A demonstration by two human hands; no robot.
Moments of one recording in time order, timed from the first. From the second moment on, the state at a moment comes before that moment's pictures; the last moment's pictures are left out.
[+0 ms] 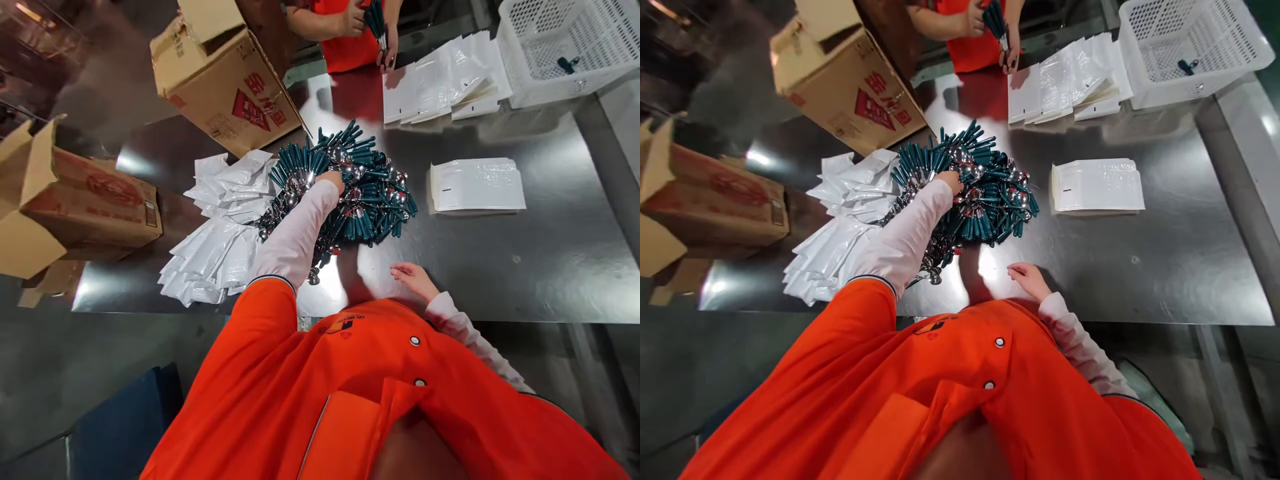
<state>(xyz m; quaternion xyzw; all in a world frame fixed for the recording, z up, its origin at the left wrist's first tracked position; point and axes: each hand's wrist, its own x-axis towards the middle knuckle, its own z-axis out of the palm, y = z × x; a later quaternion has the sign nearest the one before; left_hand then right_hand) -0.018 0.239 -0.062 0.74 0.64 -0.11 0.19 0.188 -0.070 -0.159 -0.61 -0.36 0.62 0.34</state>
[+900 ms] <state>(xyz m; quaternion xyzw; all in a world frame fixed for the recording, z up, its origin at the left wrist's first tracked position) -0.002 0.056 -0.069 0.05 0.43 0.45 0.78 0.139 -0.005 -0.118 -0.55 -0.72 0.18 0.38</state>
